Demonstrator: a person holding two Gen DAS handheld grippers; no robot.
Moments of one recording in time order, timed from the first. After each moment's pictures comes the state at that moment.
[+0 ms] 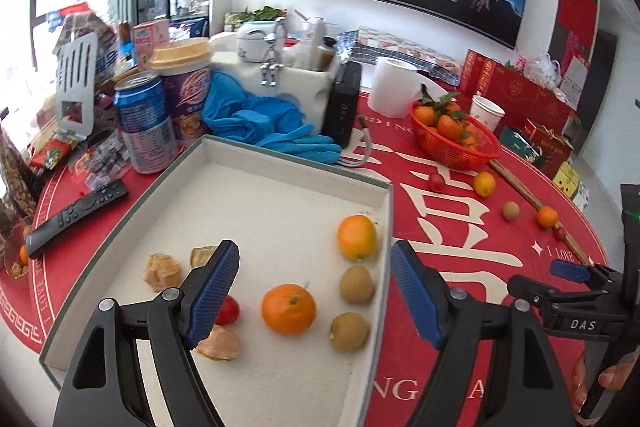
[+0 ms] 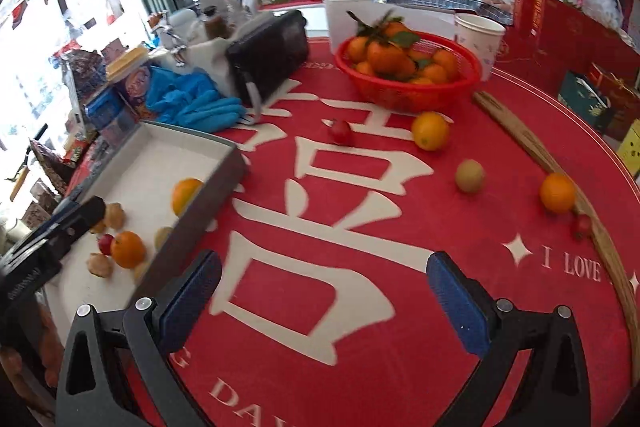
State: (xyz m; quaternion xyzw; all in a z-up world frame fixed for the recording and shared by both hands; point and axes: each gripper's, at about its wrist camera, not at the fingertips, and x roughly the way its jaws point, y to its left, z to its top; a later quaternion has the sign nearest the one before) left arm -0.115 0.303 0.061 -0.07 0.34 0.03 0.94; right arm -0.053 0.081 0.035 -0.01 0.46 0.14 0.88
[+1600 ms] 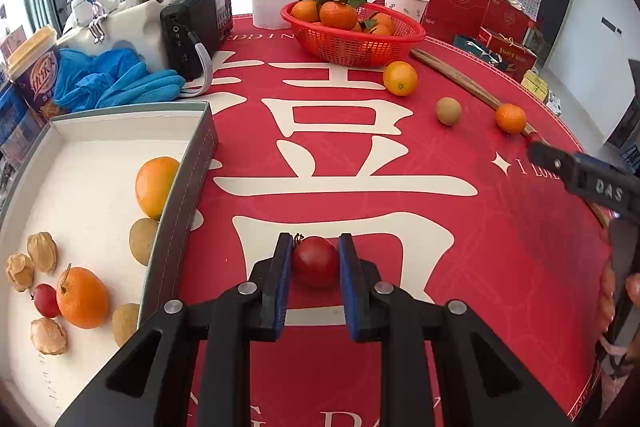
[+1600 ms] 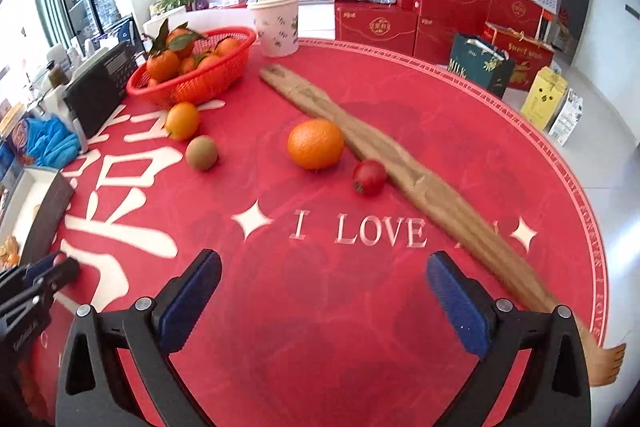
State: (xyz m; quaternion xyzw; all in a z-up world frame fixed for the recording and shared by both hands) left arm -0.066 0.199 0.010 -0.01 0.45 -0.06 0.89; right arm -0.031 -0.046 0.028 0.01 0.43 -0.01 0.90
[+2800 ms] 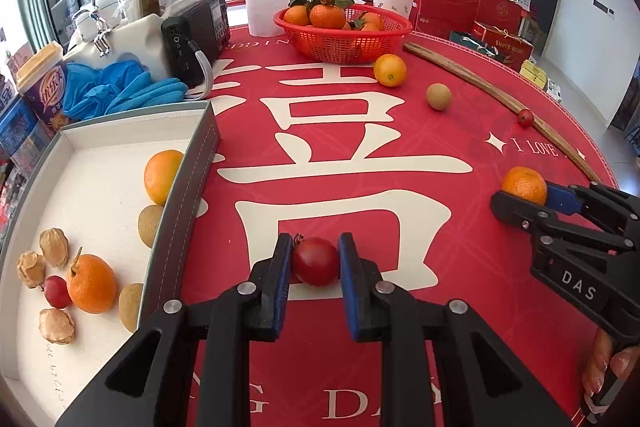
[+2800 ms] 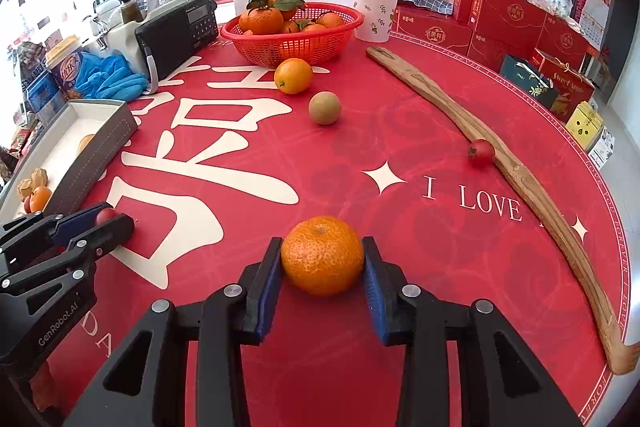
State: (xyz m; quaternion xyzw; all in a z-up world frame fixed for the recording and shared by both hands) left arm -0.080 0.190 0.007 0.03 0.43 -0.06 0.90; right arm -0.069 0.026 0.010 -0.03 0.44 0.07 0.89
